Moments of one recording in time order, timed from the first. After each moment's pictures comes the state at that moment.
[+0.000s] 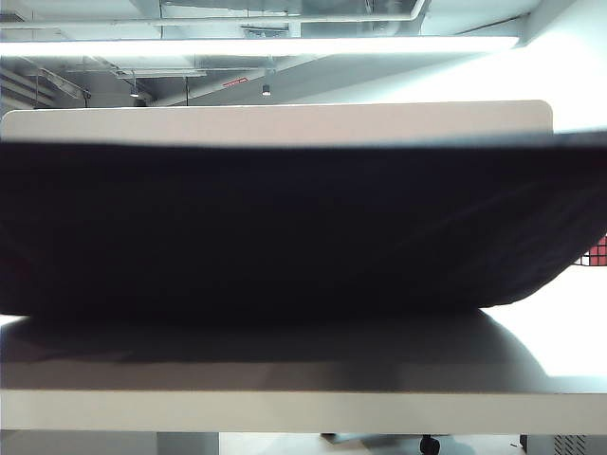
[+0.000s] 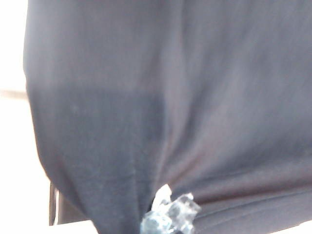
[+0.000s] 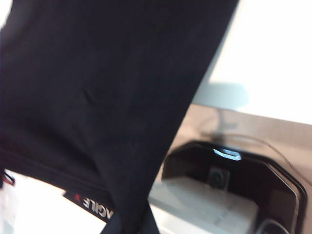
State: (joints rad) left arm -0.04 0.48 0.70 -1.21 0.36 -0.25; right arm 0.03 0.62 0.72 -1.11 -0.56 0.19
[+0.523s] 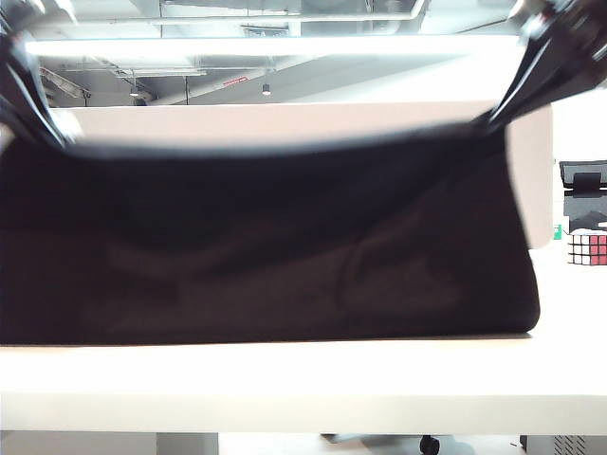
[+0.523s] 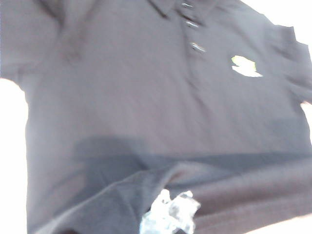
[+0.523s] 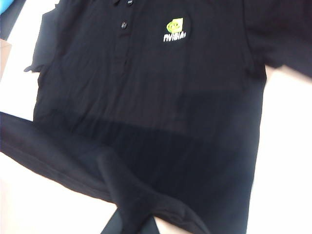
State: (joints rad) left arm -0.04 1.25 1.00 -0.48 0.31 -0.24; right arm 0.04 1.45 1.25 -0.64 -0.56 0.21
